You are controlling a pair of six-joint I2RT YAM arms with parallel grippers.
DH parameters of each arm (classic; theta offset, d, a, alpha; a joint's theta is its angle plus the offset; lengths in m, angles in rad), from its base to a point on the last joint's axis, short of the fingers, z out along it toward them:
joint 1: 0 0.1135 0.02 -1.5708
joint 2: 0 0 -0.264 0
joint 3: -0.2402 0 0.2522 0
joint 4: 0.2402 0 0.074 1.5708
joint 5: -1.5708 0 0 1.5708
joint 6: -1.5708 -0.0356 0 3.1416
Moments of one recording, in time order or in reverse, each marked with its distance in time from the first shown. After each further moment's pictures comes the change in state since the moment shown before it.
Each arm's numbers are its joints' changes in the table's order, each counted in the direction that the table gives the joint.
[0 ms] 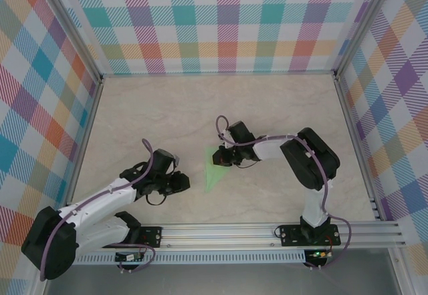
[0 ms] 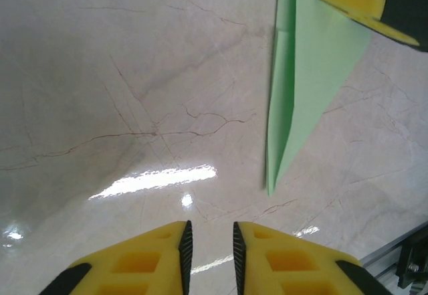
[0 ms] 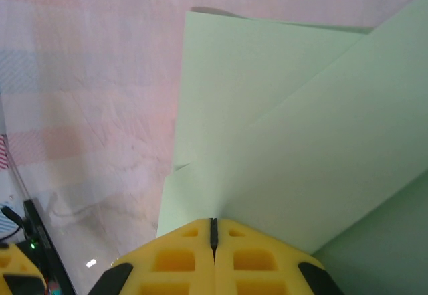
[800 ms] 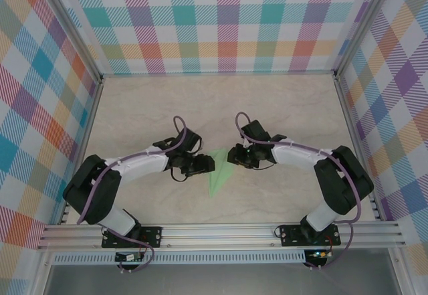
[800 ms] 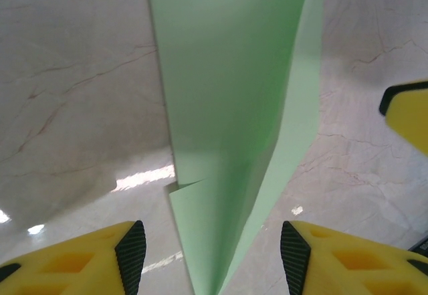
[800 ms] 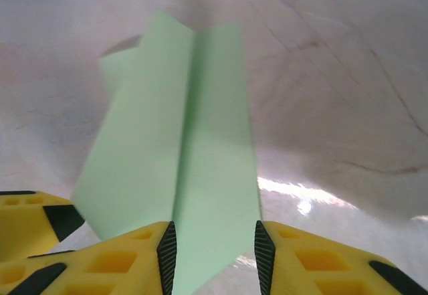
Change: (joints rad) left arm -0.055 0.517 -0.369 -0.078 -0.043 -0.082; right arm -0.038 -0.317 0.095 0.315 -0.258 -0.202
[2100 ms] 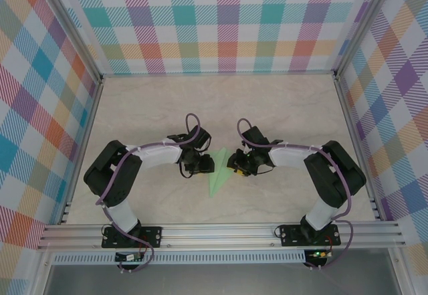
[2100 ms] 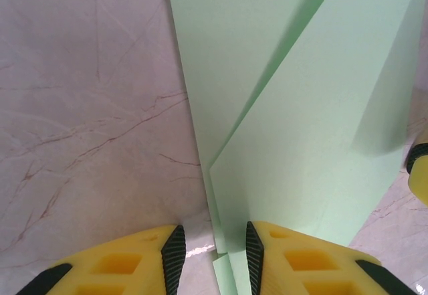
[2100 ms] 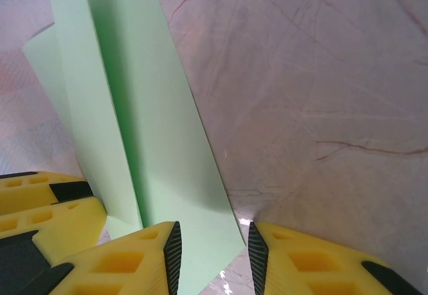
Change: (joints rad) left arm -0.016 0.193 -0.125 0.087 0.076 -0.092; right arm -0.003 0.082 0.058 -0.109 0.092 -0.143
